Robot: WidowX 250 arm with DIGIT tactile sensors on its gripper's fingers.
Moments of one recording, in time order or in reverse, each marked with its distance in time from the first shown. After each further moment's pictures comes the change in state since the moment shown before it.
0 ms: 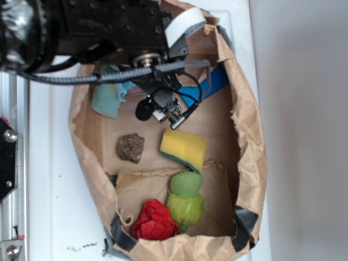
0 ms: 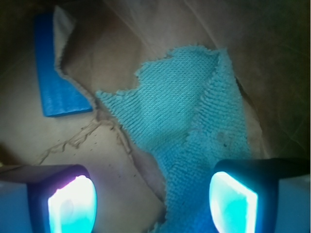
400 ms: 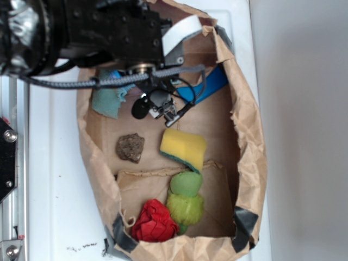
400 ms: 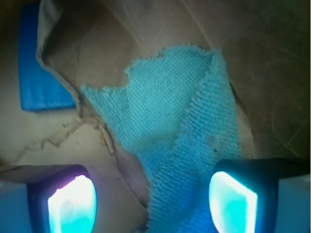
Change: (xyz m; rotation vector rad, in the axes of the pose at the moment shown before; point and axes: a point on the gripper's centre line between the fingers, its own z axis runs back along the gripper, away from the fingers) arm -0.009 0.007 -0.008 0.079 -0.017 -0.091
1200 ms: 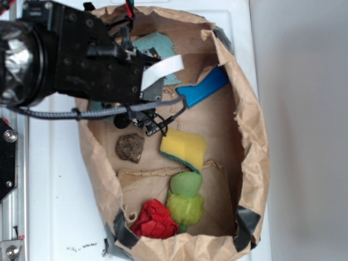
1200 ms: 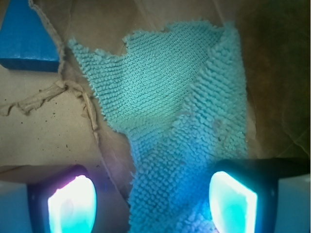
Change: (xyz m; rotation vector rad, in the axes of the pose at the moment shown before) arm -0.015 0.003 -0.013 0.091 -0.047 -0.097
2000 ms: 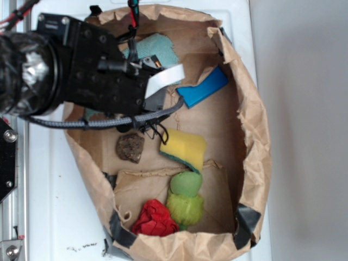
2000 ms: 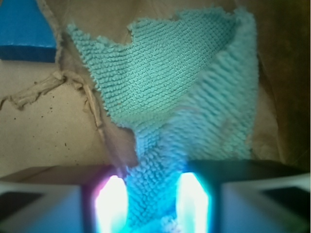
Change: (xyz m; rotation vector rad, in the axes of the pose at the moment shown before) arm -0.002 -0.007 -0.007 0.010 -0.003 -0.006
